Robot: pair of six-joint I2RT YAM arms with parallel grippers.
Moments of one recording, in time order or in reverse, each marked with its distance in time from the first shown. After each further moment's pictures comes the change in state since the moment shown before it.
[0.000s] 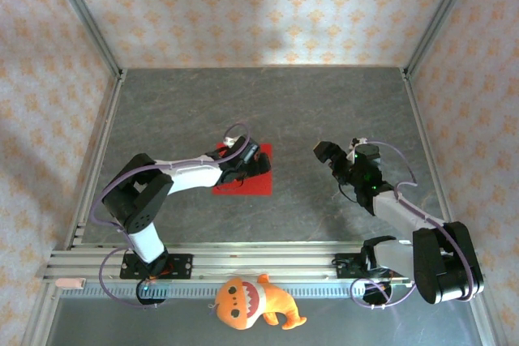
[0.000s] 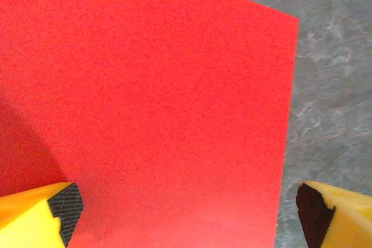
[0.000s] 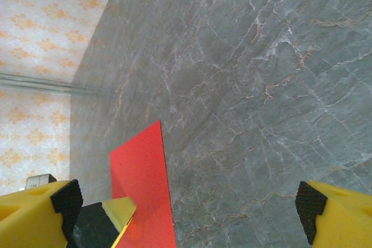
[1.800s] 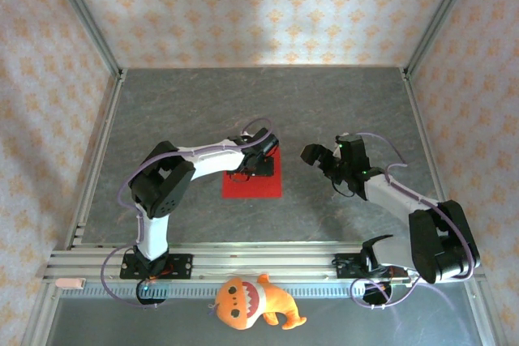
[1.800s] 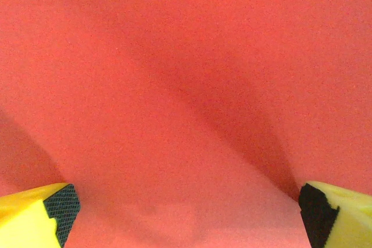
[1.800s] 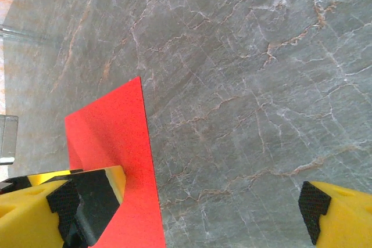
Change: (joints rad) left arm -0.023 0.209 0.334 -0.432 -0.089 0.203; right arm 0.100 0.135 0.170 -0.247 0.040 -0.143
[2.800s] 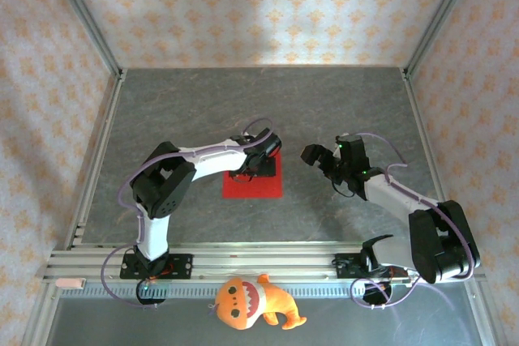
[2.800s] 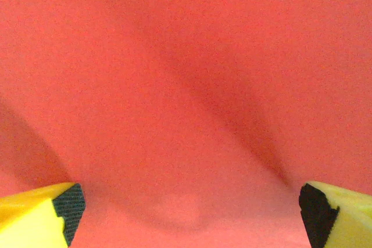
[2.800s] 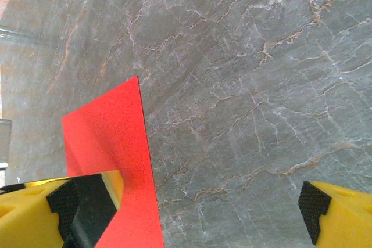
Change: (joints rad) left arm -0.022 0.008 0.023 -0.045 -0.006 -0.056; right arm 0.002 0.000 0.000 -0.007 0.005 0.000
